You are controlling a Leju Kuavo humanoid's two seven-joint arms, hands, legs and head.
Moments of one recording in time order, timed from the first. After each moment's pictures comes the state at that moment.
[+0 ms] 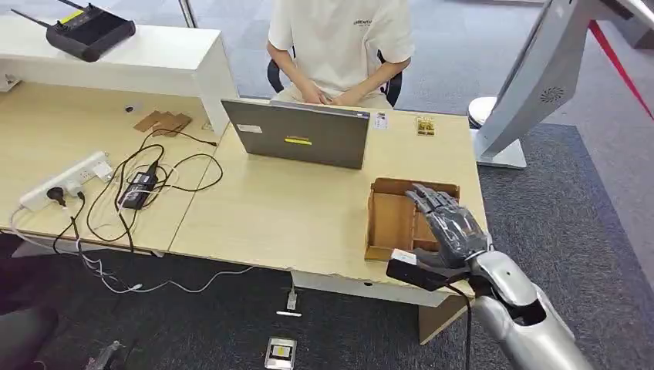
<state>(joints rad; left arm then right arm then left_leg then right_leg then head) -0.30 0.32 -0.66 -0.21 0.17 0.36 -0.04 -0.41 -0.37 0.68 -1.41 1.01 0.07 0.03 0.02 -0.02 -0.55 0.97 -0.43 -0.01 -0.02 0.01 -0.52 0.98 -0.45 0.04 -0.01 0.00</state>
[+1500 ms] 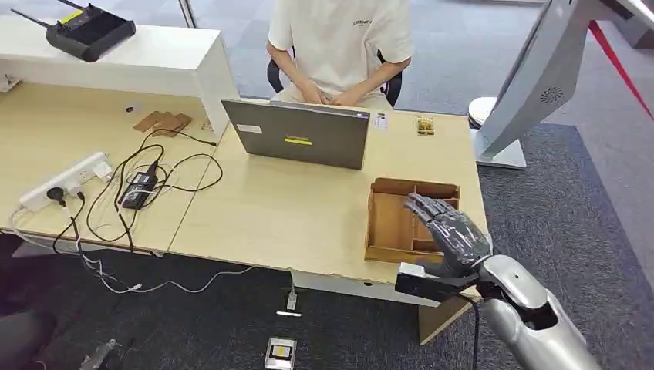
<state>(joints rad) -0.30 0.34 -0.65 -0.21 0.13 0.35 -0.04 -0.39 -0.40 0.66 -1.44 0.98 0.11 -0.09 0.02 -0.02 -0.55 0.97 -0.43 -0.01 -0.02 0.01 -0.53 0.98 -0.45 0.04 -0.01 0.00</state>
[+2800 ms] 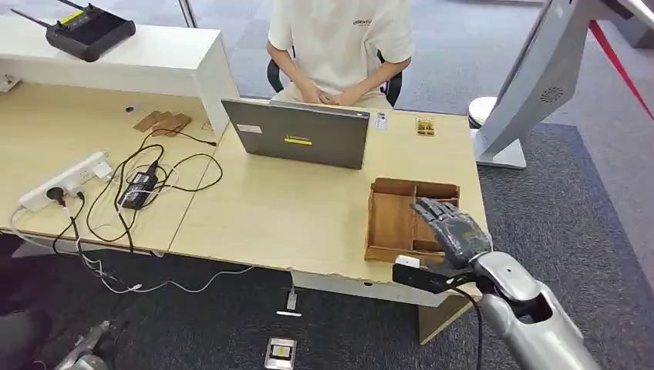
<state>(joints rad) -0.36 0.37 -0.63 -0.21 0.07 0.33 -0.02 -0.42 -0.38 0.66 -1.37 1.09 0.21 0.03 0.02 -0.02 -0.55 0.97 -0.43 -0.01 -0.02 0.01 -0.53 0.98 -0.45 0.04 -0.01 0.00</state>
